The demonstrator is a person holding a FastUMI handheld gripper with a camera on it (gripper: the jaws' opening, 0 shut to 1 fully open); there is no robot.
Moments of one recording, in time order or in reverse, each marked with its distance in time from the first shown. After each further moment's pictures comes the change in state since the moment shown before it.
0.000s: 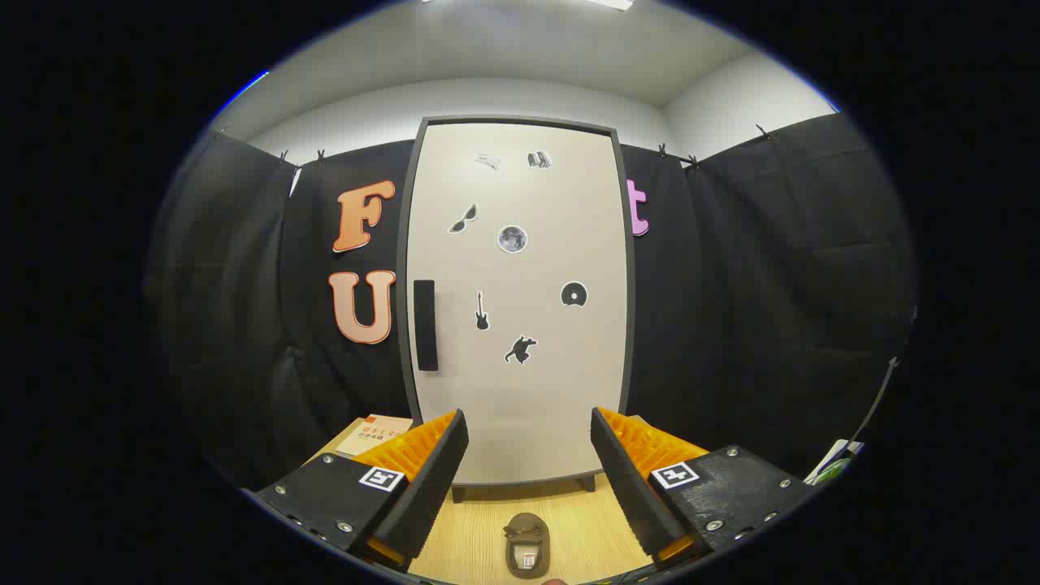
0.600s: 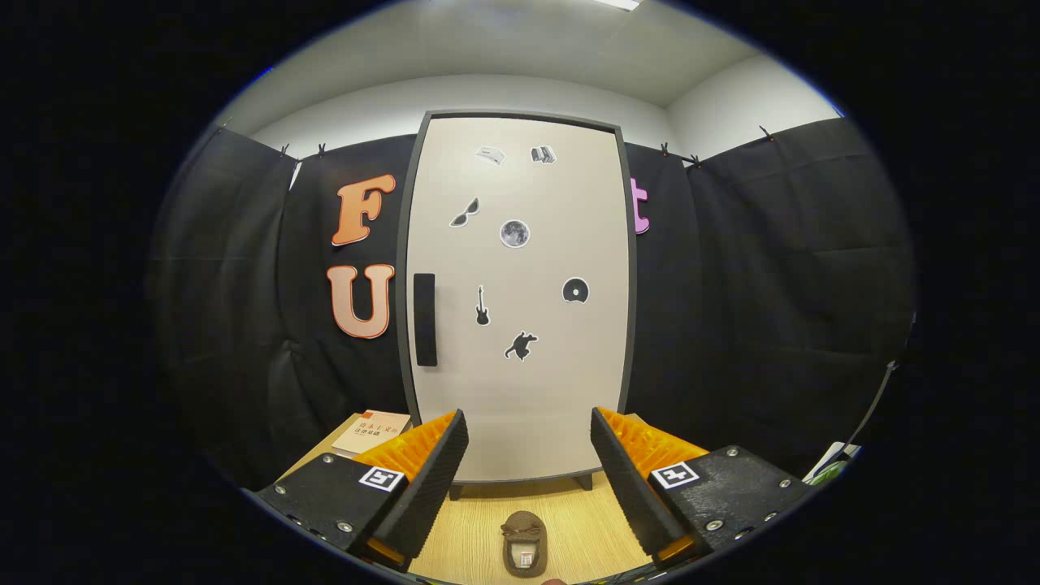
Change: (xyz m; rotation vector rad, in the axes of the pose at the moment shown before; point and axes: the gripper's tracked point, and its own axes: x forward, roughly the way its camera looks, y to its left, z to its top) arm 0.003 0.004 -0.002 -0.012 0.015 -0.008
